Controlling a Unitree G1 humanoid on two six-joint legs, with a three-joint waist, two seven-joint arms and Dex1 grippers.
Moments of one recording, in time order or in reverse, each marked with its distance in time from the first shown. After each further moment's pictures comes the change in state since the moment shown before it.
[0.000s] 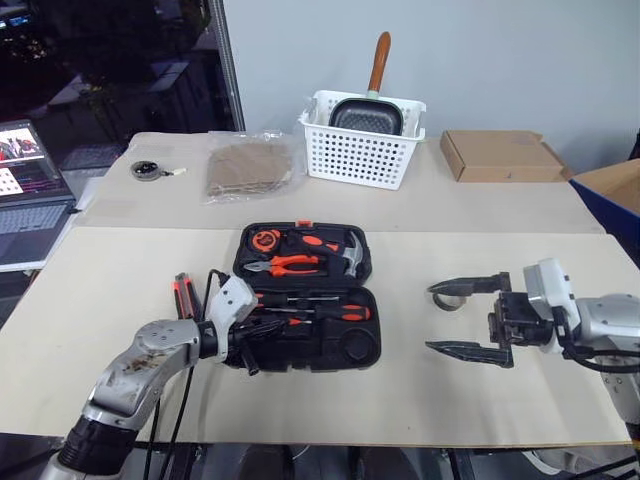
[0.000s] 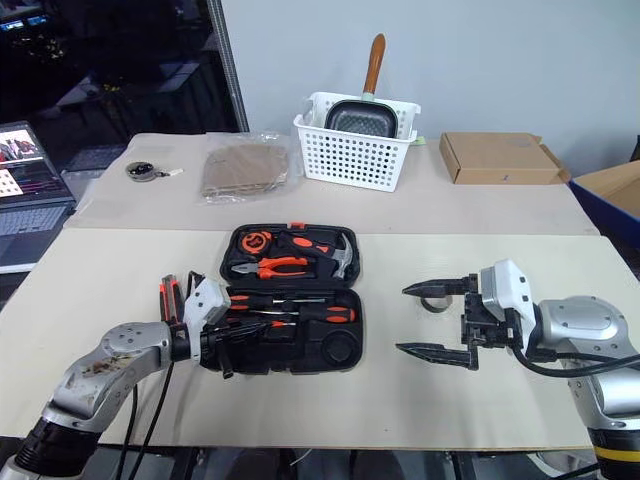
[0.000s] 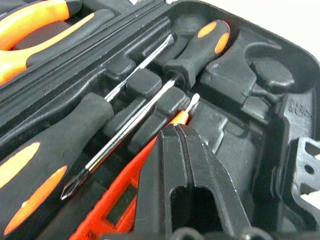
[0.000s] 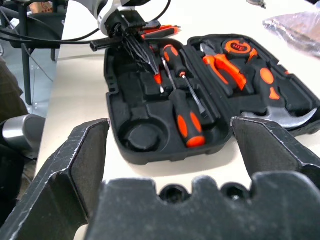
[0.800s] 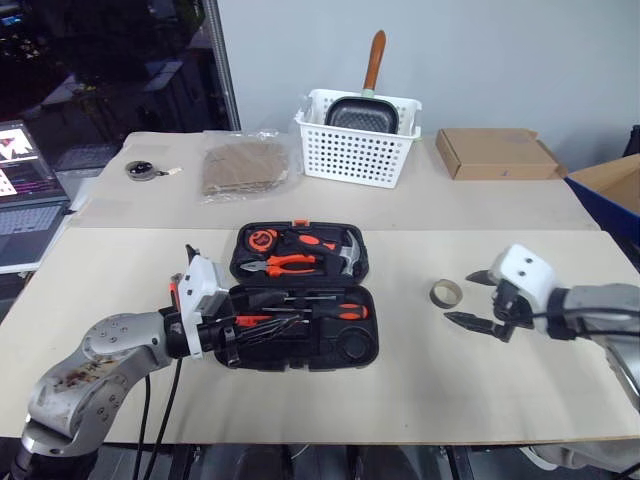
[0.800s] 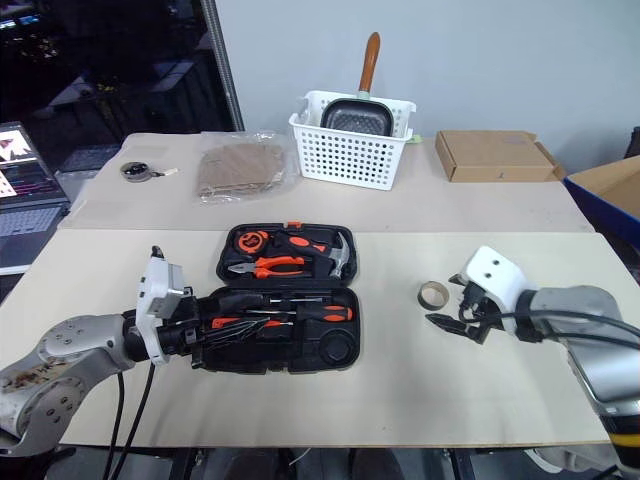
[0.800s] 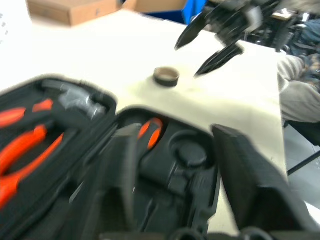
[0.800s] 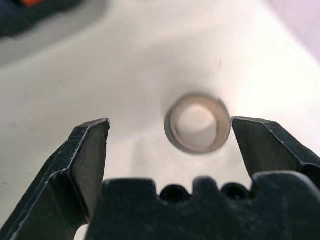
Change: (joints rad) left arm -0.001 0.060 0.238 -0.355 -0.351 0.116 -0.005; right arm -0.185 -0.143 0.241 0.072 -0.364 0.419 -0.406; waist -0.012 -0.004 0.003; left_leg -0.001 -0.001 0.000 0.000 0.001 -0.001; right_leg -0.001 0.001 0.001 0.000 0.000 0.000
